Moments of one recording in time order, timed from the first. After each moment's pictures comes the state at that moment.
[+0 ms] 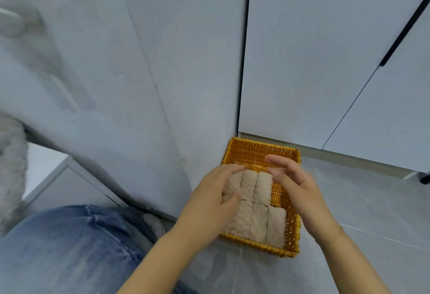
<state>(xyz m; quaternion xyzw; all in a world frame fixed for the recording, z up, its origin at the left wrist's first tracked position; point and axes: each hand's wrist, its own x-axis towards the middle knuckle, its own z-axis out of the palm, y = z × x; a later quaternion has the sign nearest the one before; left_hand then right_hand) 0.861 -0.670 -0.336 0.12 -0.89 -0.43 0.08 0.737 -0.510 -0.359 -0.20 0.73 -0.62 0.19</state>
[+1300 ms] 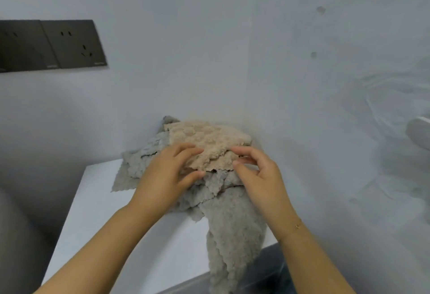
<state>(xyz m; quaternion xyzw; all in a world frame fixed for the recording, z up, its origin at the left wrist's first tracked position) 1.172 -0.971 -0.237 0.51 -0.81 -0.05 0.29 0.972 -0.944 -0.243 -0.57 0.51 -0.55 0.35</state>
